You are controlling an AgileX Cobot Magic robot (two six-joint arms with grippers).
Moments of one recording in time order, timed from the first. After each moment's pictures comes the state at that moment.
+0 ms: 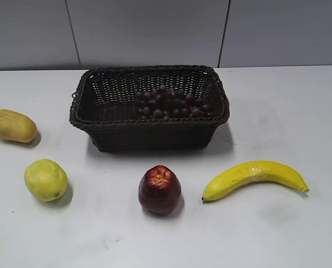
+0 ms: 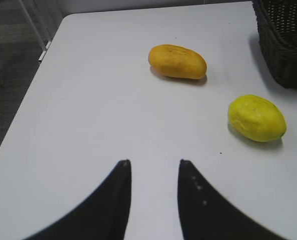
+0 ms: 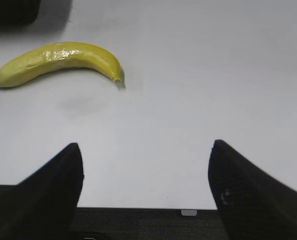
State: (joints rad) left arm 0.03 0.00 -0.48 -0.07 1.08 0.11; right arm 0.07 0.23 -0.51 0.06 1.04 -0.04
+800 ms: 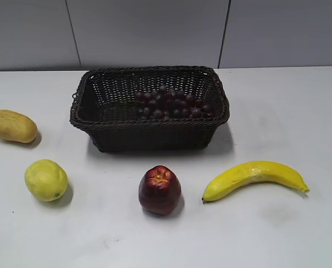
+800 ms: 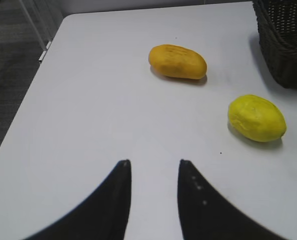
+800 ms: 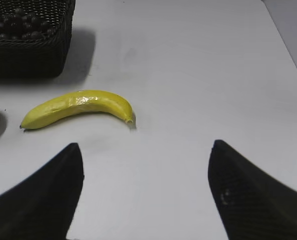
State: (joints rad) left arm 0.03 0.00 -0.48 -0.07 1.08 0.11; right arm 0.07 -0.01 -0.51 0.10 1.04 -0.04
